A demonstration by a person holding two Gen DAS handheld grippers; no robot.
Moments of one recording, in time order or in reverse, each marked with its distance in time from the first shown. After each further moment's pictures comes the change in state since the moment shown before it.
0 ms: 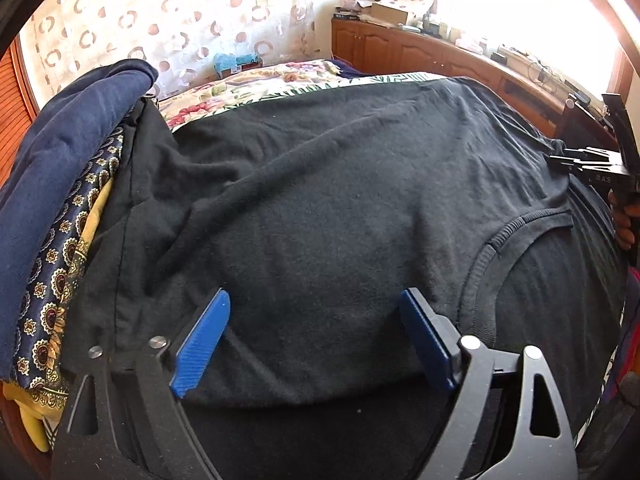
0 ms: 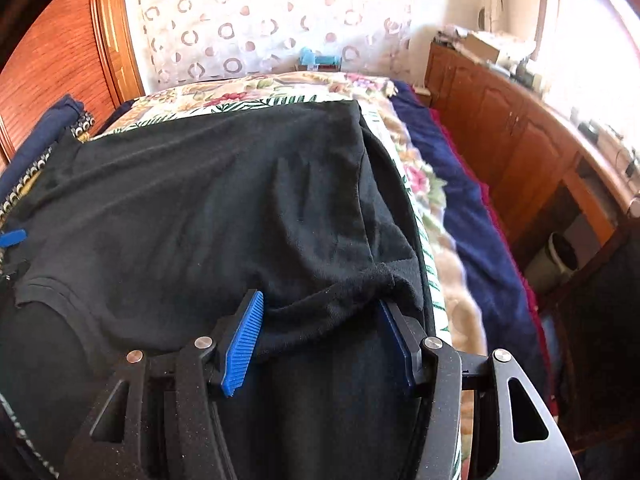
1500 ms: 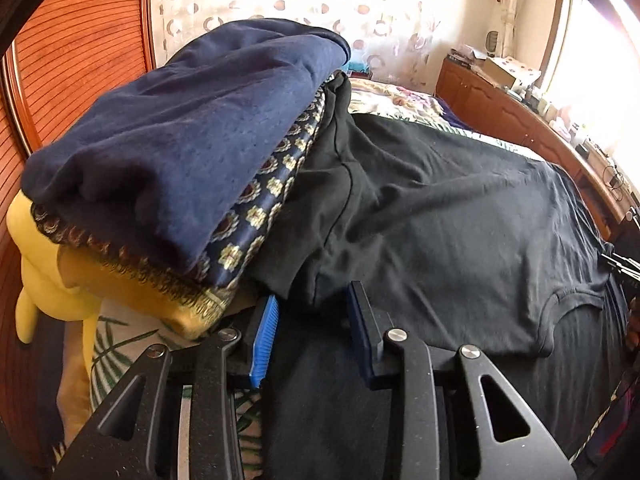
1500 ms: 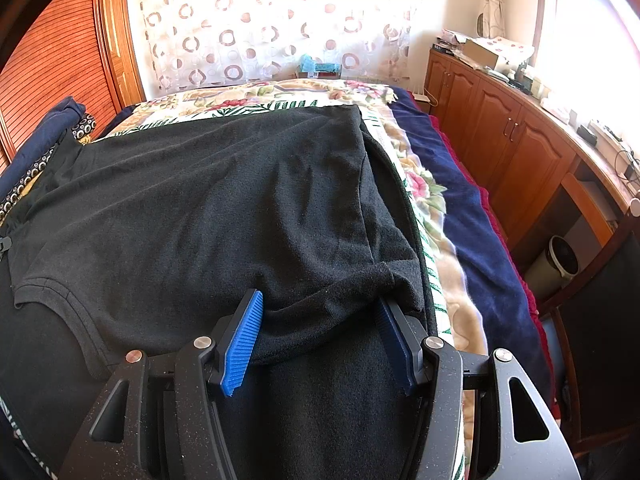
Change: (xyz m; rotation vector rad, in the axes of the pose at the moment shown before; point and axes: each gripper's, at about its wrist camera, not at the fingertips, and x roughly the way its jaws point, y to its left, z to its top) left arm -0.040 0.088 -0.041 -0.384 -0.058 0.163; right arm 0.002 -0.001 -0.005 0.007 -0.017 0.011
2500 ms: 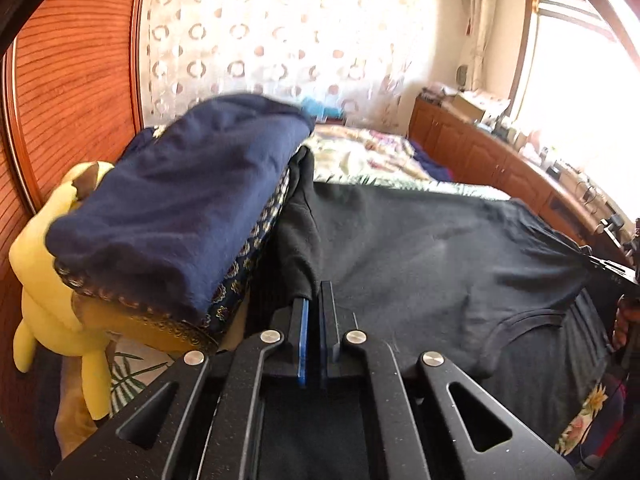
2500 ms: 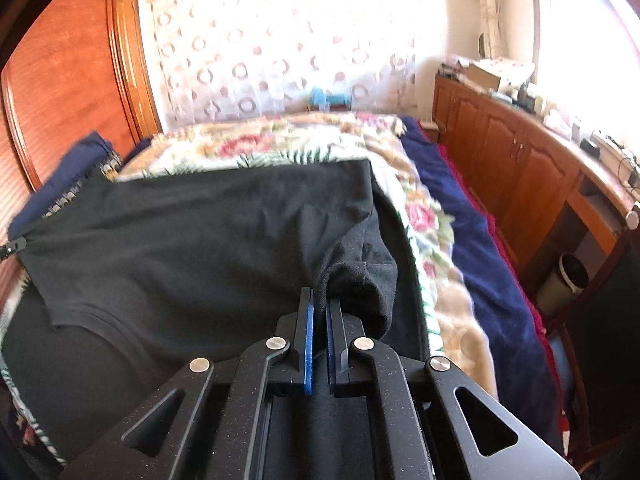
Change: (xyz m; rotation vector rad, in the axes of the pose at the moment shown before) left arm -0.063 -0.009 0.012 0.027 -0.181 -0.085; right arm -0.041 0.002 0.008 0.017 -0.137 0.057
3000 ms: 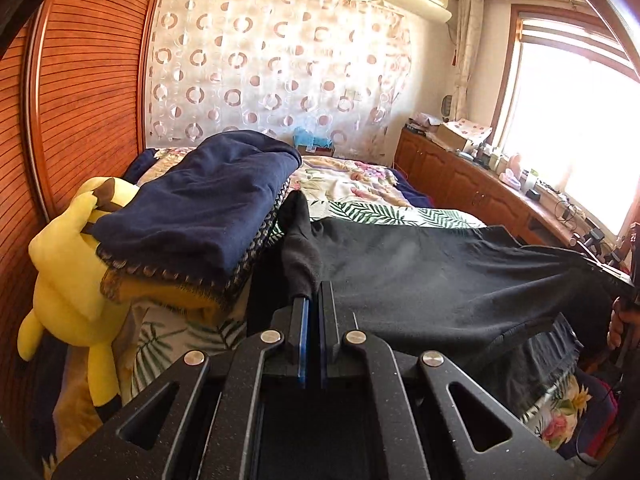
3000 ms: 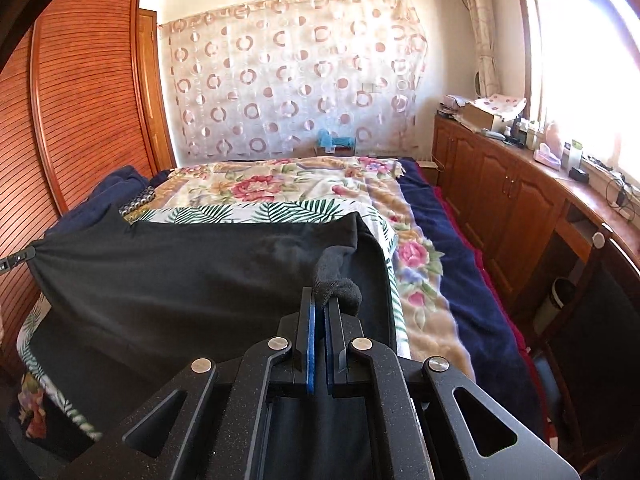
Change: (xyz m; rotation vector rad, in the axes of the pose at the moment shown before) left arm -0.069 0.001 -0.023 -0.018 -0.102 -0.041; right arm -0.083 -0.003 -0.028 -0.016 -0.137 0.012
